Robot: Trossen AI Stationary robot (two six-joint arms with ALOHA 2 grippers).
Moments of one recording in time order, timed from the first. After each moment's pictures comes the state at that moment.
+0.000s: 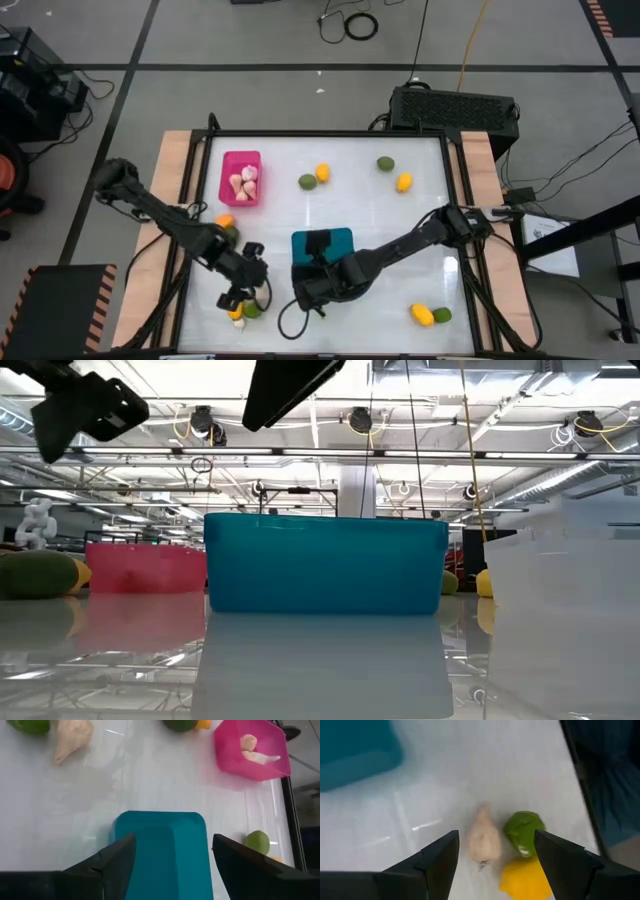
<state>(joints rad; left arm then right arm) -0.57 1.39 0.96 -0.65 0.11 -0.31 0.42 2.23 2.09 -0.98 0.61 0.19</state>
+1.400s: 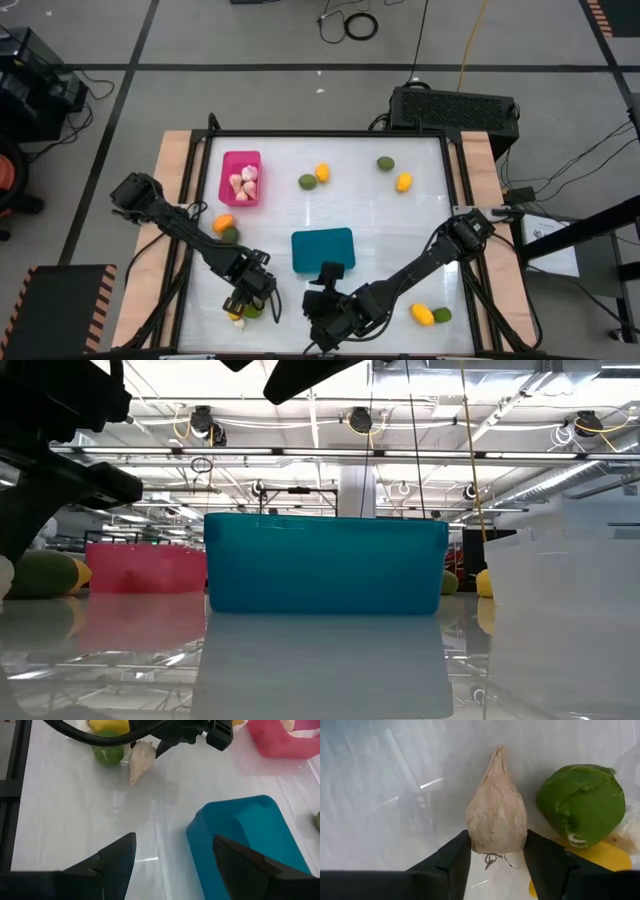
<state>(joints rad) -0.57 1.65 0.97 -0.68 0.15 -0.20 0.58 2.23 2.00 -0.83 0.61 0.55</state>
